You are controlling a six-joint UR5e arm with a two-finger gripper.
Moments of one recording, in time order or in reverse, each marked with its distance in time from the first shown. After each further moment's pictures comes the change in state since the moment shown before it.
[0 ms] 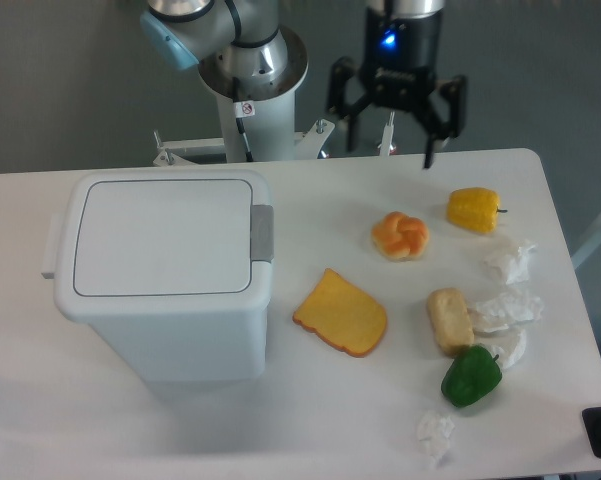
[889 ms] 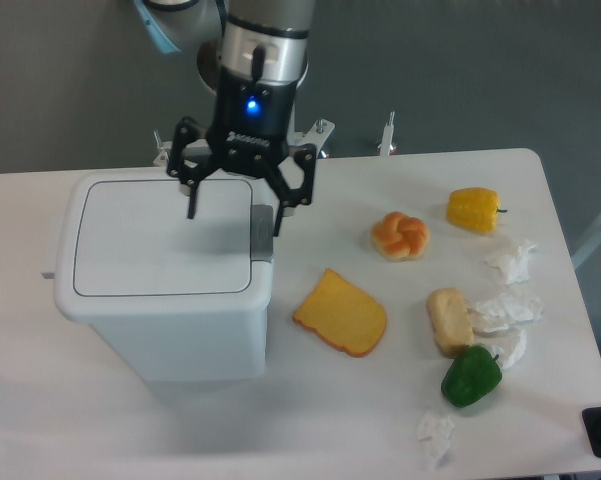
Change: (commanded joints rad) arm -0.371 -0.087 0.014 0.235 -0.085 -0.781
